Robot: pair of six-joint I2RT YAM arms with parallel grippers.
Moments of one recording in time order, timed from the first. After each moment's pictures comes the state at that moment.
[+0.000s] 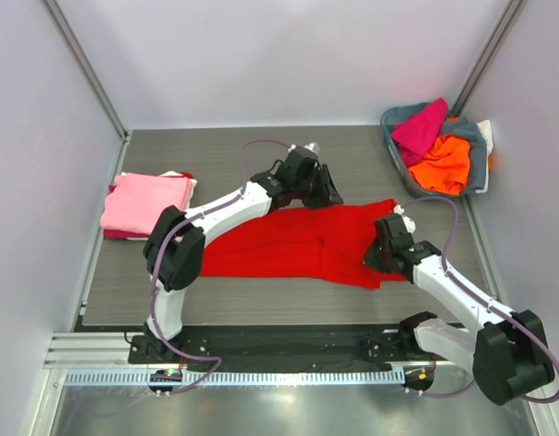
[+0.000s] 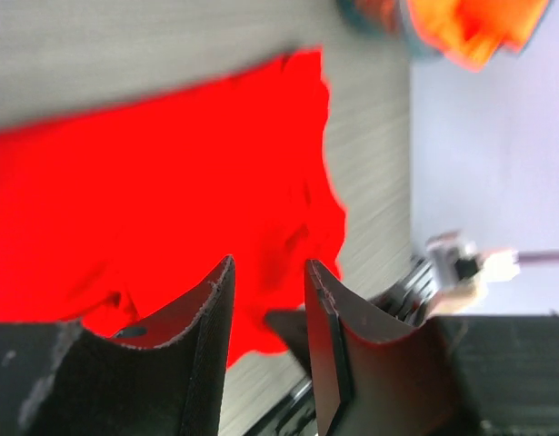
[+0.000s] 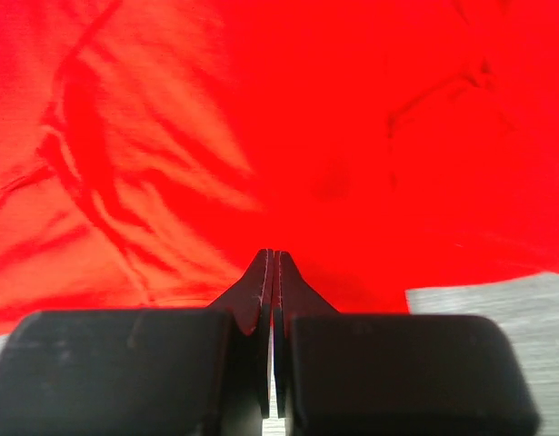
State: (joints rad) left arm -0.78 1.99 1.65 -0.27 0.19 -0.90; right arm 0.35 1.04 0.55 -0.50 0.10 0.81
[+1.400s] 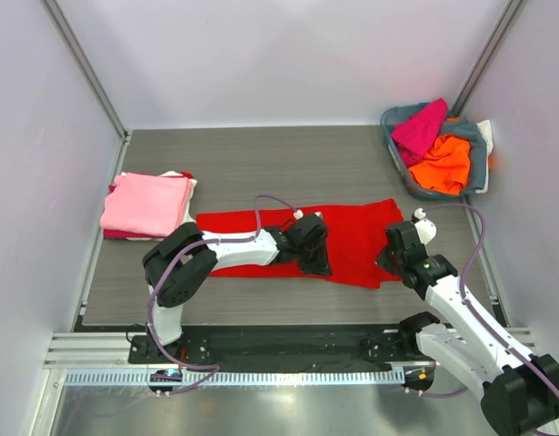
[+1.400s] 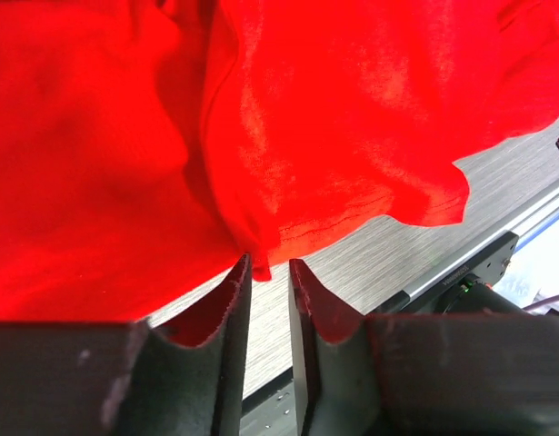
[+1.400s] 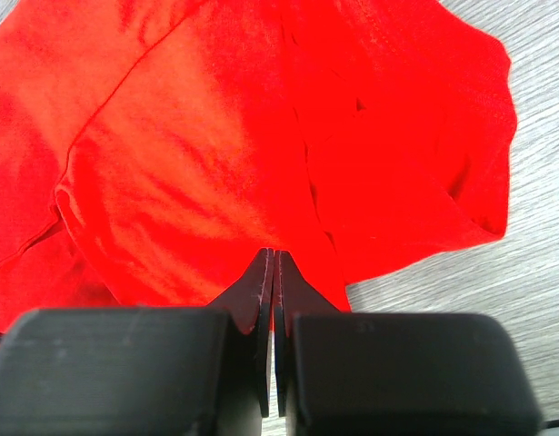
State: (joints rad) left arm -1.01 1.90 1.18 -0.19 0.13 -1.00; right arm 0.35 0.82 0.52 -0.60 0.30 0.87
